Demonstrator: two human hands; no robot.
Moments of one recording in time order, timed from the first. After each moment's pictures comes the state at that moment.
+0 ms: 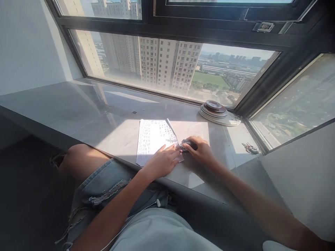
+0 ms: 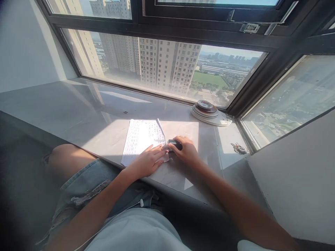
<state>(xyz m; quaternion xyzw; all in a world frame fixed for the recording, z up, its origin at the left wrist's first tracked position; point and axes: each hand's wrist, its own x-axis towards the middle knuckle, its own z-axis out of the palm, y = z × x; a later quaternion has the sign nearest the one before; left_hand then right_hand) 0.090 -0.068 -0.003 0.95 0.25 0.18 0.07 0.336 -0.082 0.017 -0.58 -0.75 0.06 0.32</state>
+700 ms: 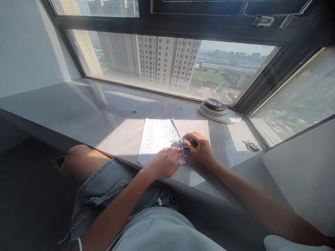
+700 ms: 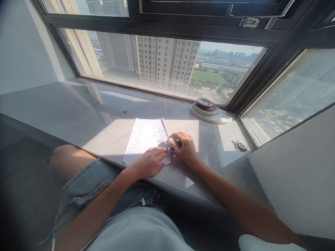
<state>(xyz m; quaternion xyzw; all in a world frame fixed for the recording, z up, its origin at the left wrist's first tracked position) 0.089 -0.071 -0.002 0.96 0.20 0.20 0.07 0.324 -0.078 0.015 -0.57 -0.72 0.02 0.40</state>
